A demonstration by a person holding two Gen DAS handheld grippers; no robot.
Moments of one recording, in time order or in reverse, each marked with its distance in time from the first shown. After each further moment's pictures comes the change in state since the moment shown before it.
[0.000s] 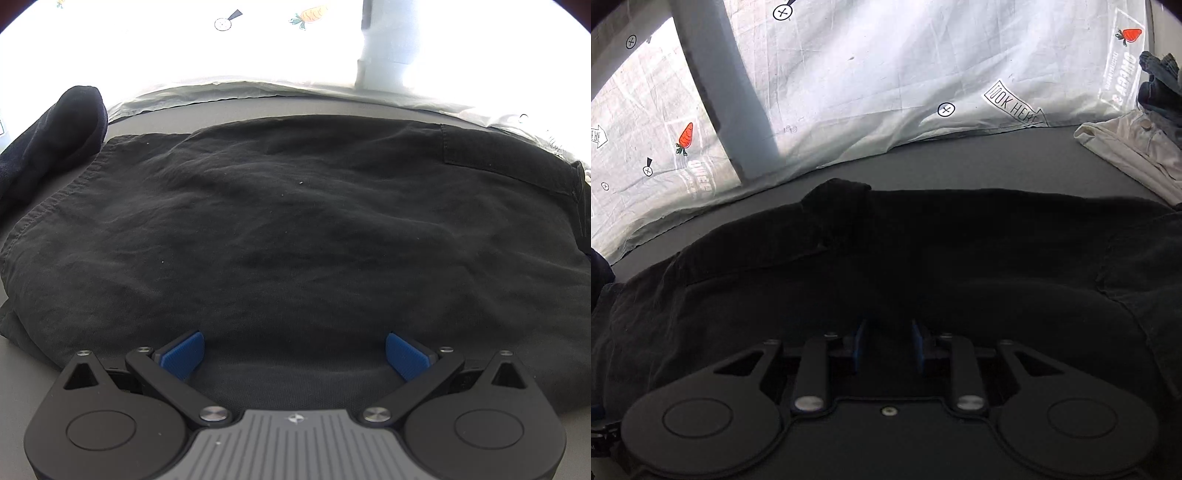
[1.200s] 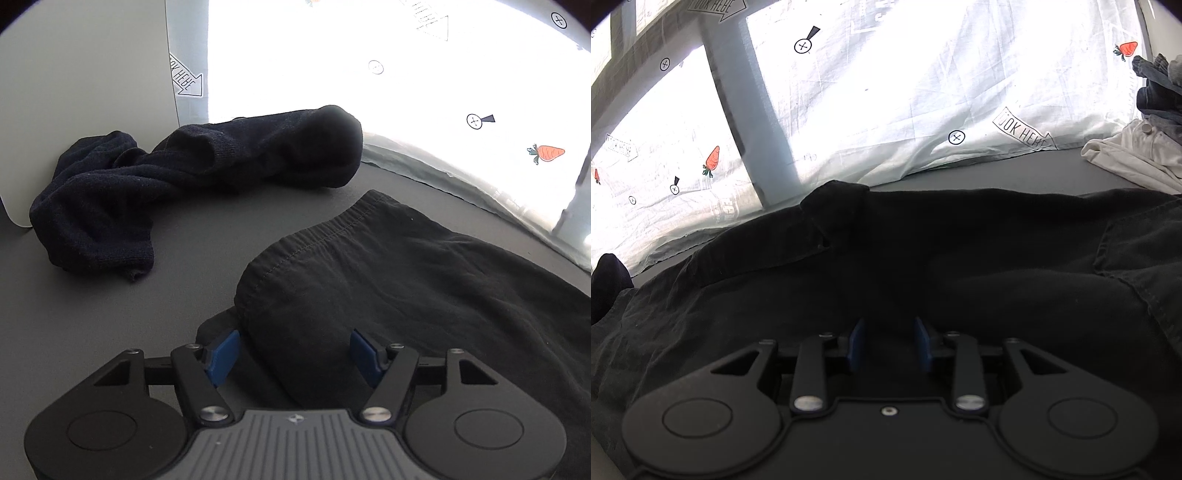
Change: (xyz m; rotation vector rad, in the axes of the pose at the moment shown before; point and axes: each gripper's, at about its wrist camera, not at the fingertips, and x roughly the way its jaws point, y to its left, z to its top) left arm -0.028 0.167 -0.001 -0.423 -0.189 0.306; right arm -0.009 -0.013 -0.035 -0.004 -0.147 0.094
